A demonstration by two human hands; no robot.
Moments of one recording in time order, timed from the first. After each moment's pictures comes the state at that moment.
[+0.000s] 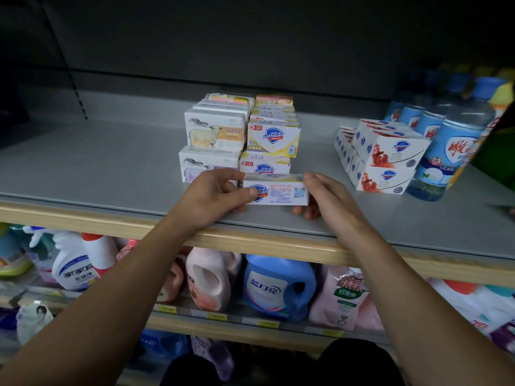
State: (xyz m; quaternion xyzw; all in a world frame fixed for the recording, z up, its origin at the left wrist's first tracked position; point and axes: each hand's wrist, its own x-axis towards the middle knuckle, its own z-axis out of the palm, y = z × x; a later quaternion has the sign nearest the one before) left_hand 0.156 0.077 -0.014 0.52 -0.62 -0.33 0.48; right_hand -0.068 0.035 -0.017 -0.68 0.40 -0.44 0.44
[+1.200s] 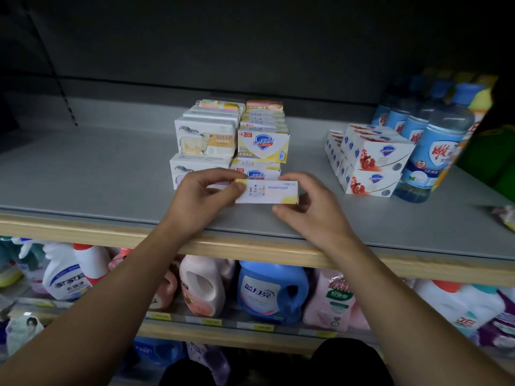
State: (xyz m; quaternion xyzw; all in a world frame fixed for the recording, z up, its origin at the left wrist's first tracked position) left_hand 0.154 0.070 -0.014 0.45 -0.61 -0.27 0.58; right_hand -0.068 0.043 -0.015 -0.77 0.39 -0.44 0.26
